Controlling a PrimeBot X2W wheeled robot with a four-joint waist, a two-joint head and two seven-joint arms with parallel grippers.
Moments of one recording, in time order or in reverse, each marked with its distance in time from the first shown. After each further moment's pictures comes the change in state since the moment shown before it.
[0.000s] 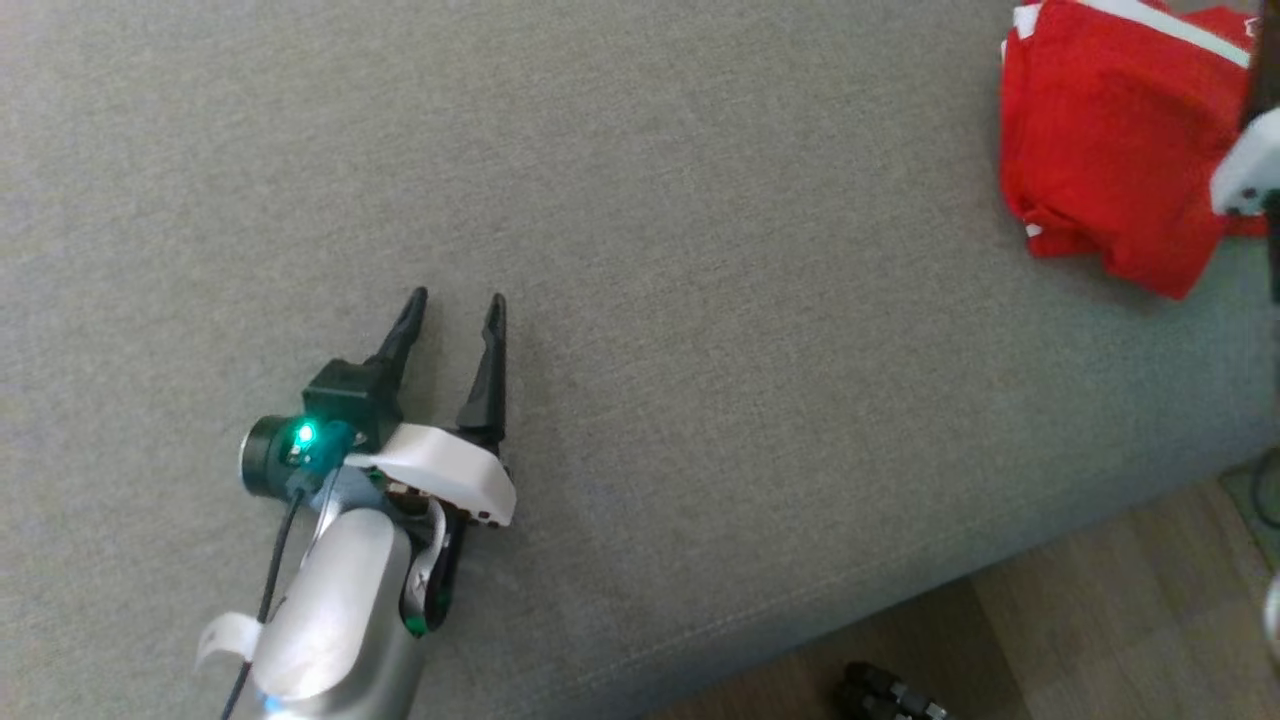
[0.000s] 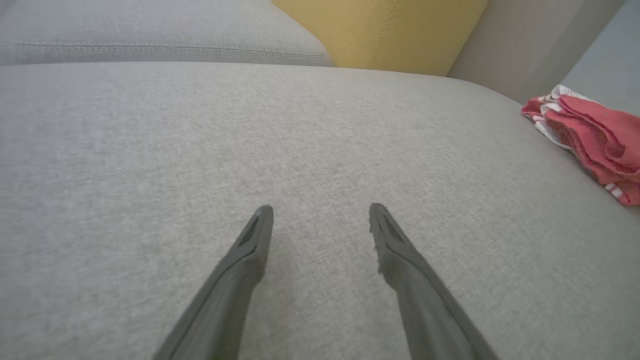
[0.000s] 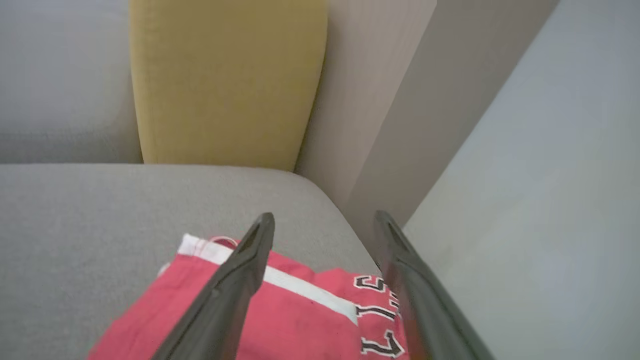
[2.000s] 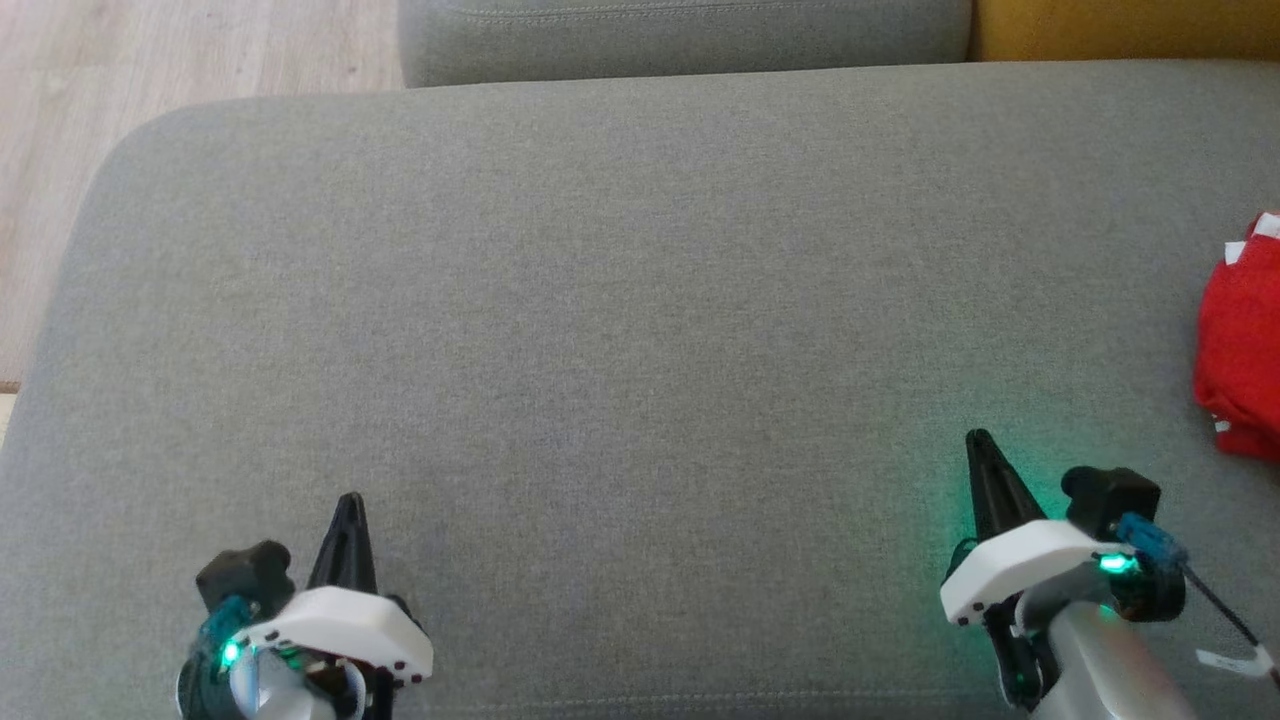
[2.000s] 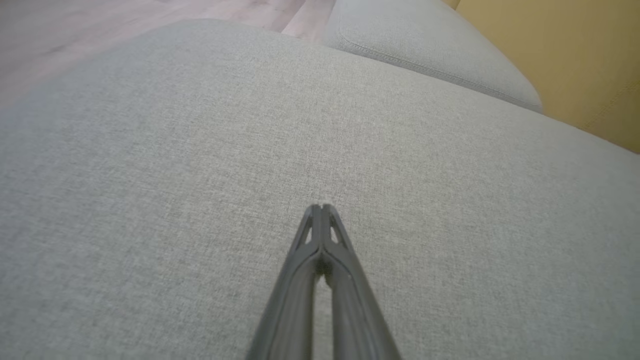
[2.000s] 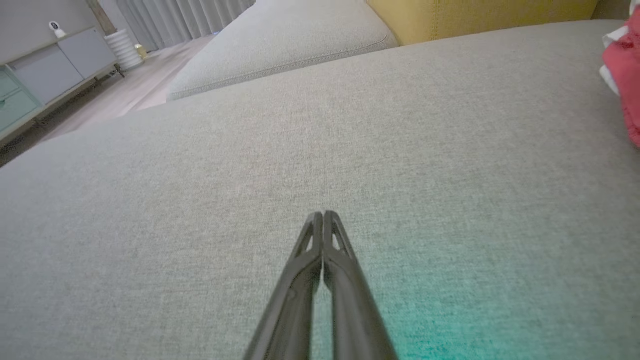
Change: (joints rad) left arm 0.280 -0.015 0.211 0.032 -0.117 0.010 0.022; right arm 0.744 0.231 0.311 -0.352 0.452 0.000 0.011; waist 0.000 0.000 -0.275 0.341
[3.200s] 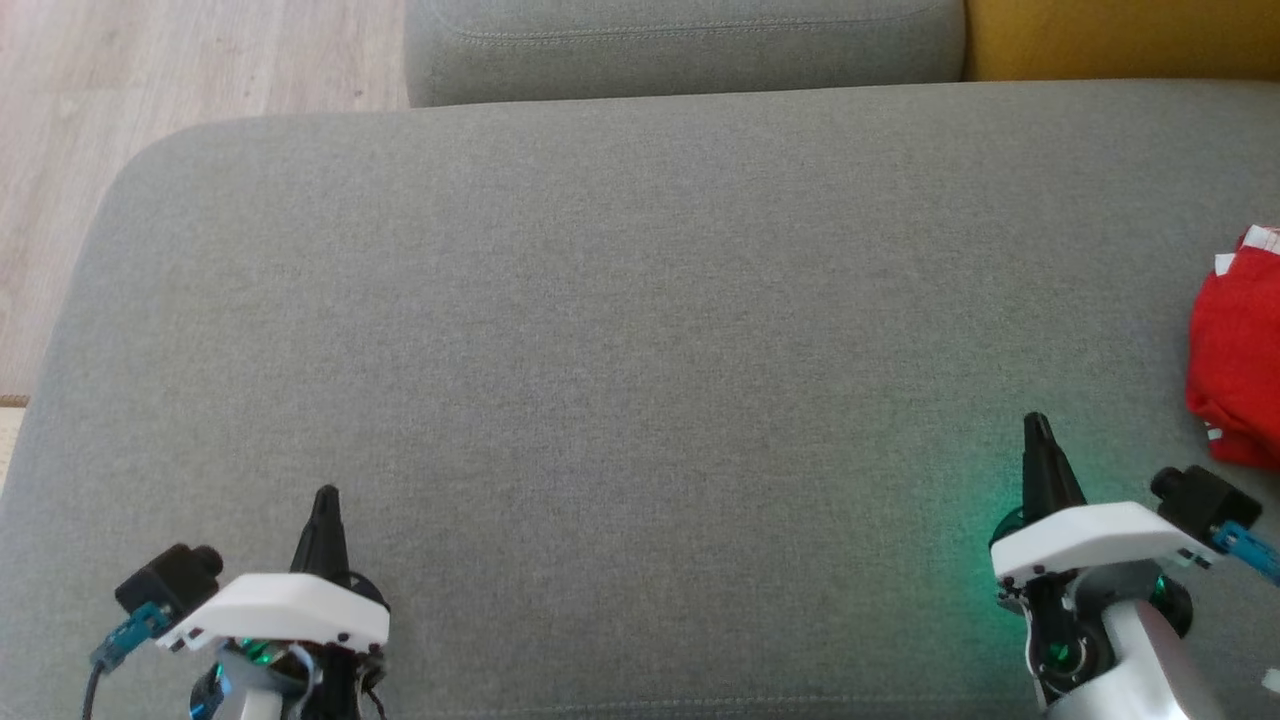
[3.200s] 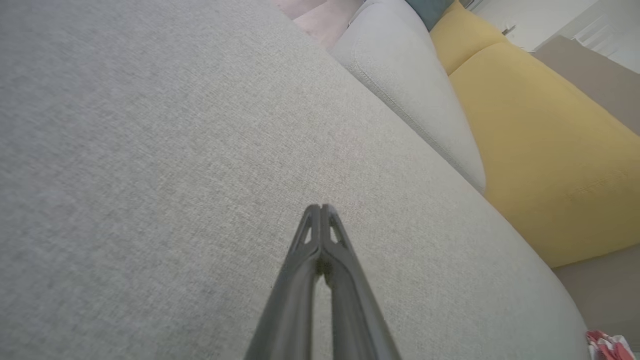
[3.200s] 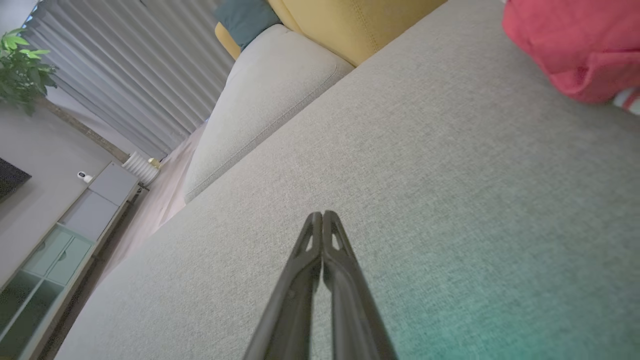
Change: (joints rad) left arm 0.000 0.001 0.061 -0.053 -0.396 -0.059 0.107; right arm 0.037 0.002 -0.057 -0.140 0.430 0.000 0.105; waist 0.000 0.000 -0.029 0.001
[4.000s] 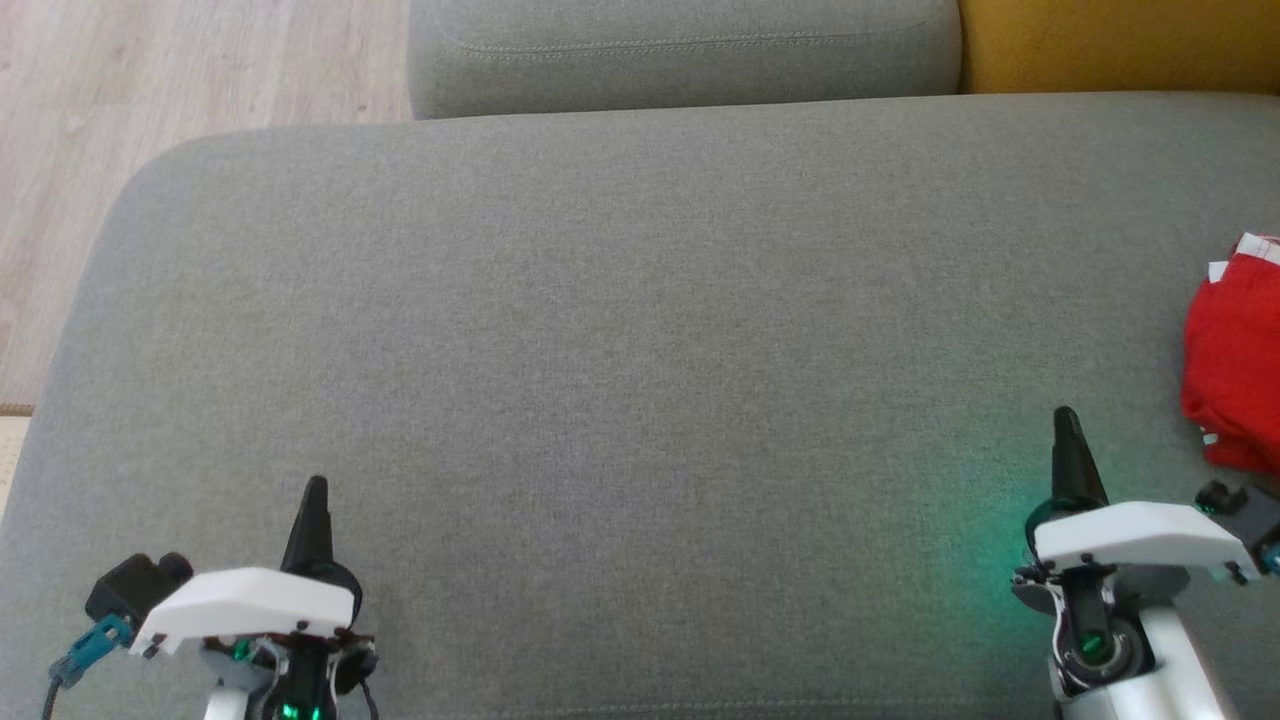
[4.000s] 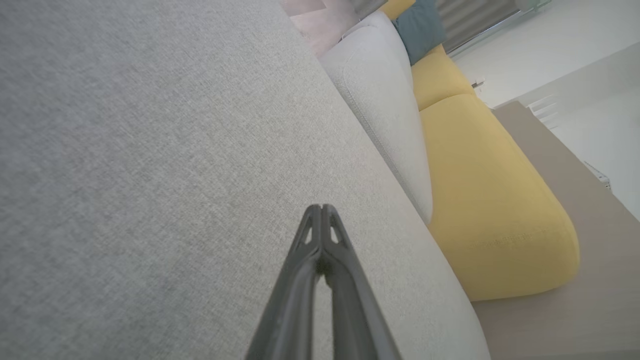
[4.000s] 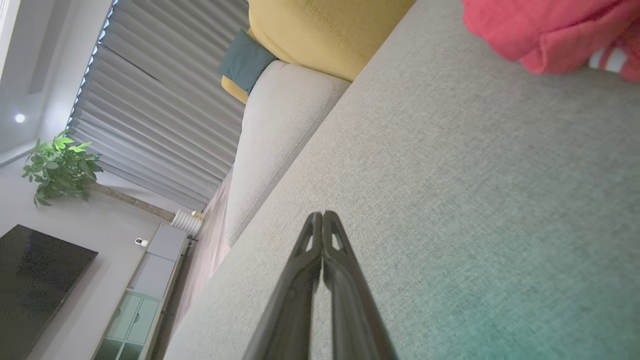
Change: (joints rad) left arm 0.000 0.000 0.036 -0.036 -0.256 -0.036 0.067; right arm 0.031 0.004 -0.036 -0.092 0.279 0.000 0.063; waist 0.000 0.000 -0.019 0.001
